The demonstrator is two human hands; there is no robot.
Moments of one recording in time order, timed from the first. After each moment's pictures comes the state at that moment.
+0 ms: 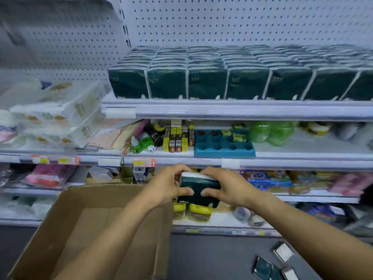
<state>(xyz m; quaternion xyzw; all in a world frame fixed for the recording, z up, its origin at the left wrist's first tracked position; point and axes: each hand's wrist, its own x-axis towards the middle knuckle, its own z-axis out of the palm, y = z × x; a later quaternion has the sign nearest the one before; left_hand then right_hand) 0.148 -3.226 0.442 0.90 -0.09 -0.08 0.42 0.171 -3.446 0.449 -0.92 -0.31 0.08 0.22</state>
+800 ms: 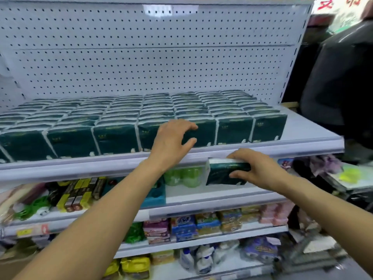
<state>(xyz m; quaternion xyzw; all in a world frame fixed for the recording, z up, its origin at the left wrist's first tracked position) 0.327 -3.580 0.590 0.89 -0.27 0.28 0.24 0.274 -3.844 0.562 -0.95 -0.21 -0.09 0.20</state>
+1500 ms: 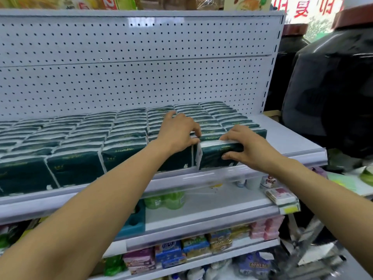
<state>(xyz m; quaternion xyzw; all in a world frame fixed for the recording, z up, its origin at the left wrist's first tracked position) 0.415 -3.677 0.647 0.93 -0.28 0.22 0.02 0.344 -3.898 0.614 -0.94 -0.20 -0.21 0.20</state>
